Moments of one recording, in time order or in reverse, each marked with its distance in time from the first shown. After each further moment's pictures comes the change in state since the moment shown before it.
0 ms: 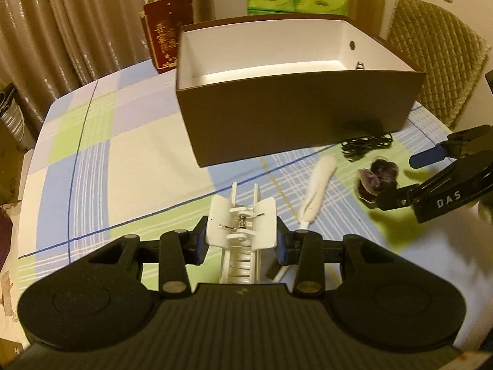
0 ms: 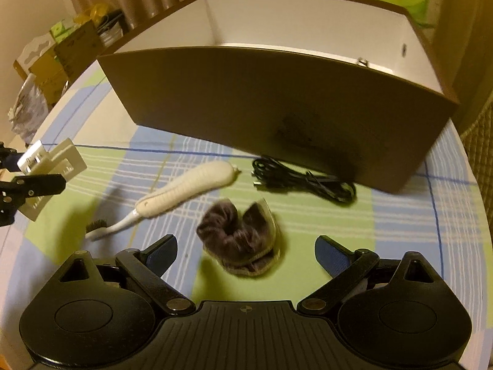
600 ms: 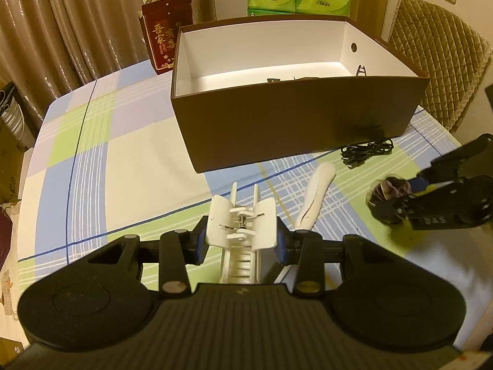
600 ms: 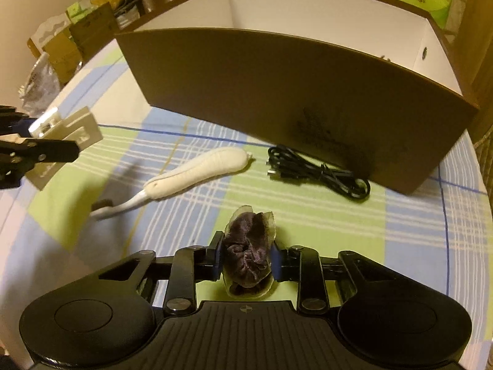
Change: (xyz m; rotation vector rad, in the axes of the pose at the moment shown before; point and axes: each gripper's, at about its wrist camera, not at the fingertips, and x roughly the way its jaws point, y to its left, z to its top) left arm -0.002 -0.007 0.010 -0.003 0.007 -0.007; right arm -0.009 0.001 -0.013 -0.056 0.041 0.041
